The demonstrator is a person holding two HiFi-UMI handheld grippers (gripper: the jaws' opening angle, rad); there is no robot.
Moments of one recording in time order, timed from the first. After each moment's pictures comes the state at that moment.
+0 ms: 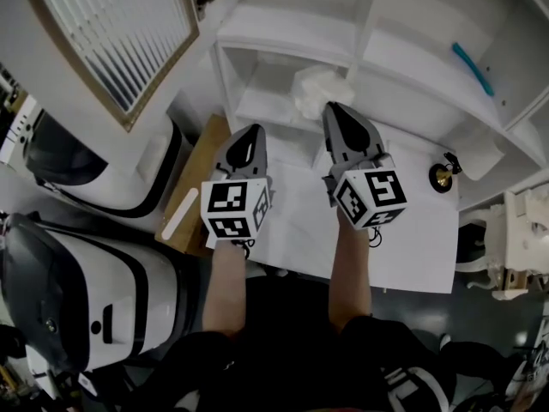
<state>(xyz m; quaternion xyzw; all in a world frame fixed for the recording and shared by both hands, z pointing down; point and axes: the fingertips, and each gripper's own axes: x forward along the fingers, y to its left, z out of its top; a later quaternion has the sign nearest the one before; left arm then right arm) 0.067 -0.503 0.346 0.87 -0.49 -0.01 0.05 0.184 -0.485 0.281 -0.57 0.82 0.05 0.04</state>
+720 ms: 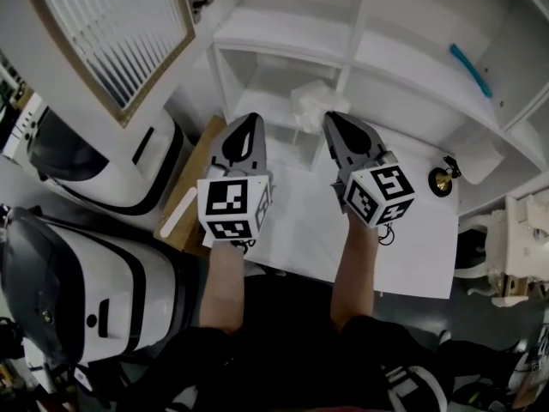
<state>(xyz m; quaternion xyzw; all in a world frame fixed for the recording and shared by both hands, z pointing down) 0.078 -0.493 0.302 0.86 -0.51 -0.02 -0.01 0.201 -0.478 0.299 -0.52 0.86 0.01 0.00</state>
